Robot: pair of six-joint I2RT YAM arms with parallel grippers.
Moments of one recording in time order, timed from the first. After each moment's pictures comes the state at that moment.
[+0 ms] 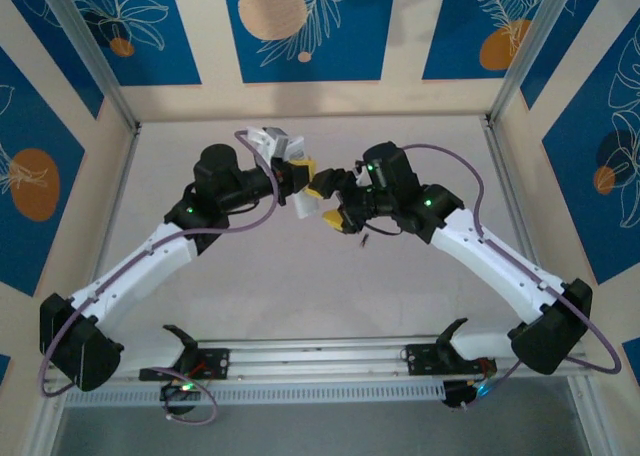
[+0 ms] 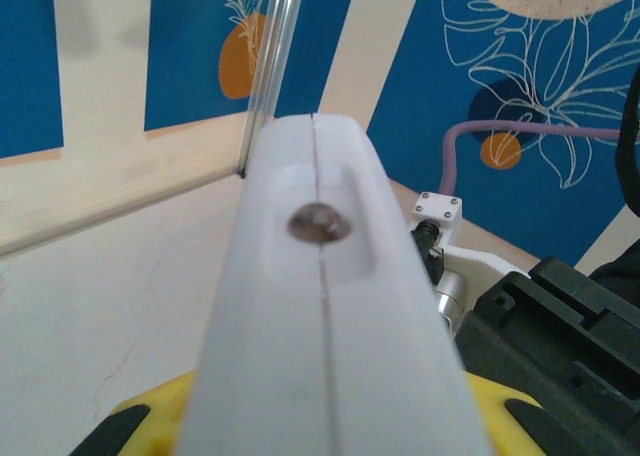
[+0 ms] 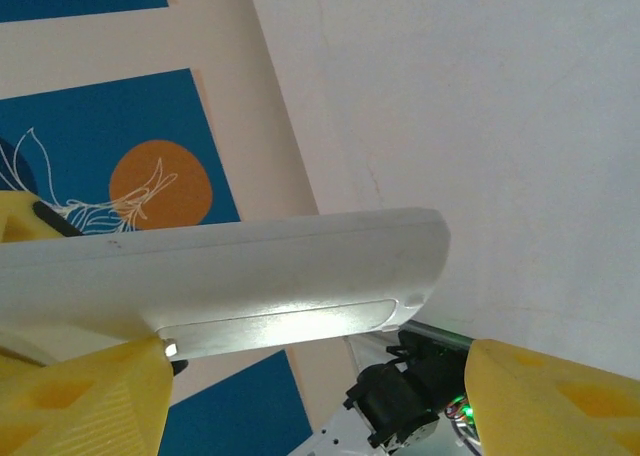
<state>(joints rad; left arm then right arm) -0.61 1.23 1.09 0.06 0.44 -0.23 0.69 1.28 1.24 -0.57 -0.40 1.40</state>
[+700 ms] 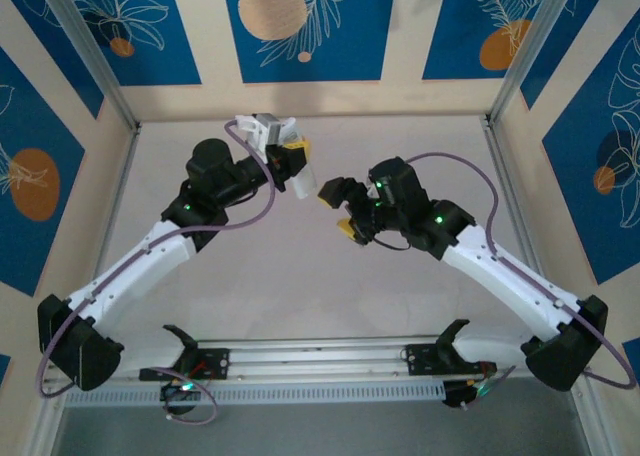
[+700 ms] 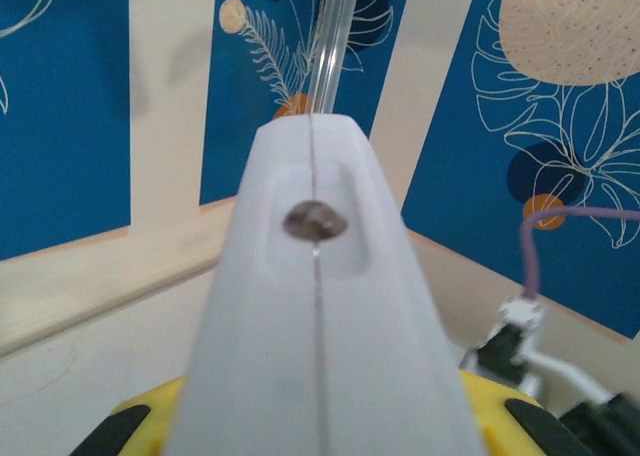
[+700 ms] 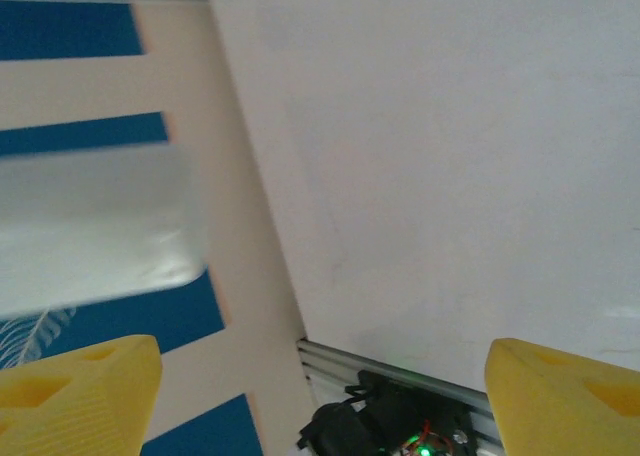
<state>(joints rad) -0.61 1.24 1.13 0.14 0.32 -0.22 0.72 1.16 1.15 -0.56 -0.24 1.37</state>
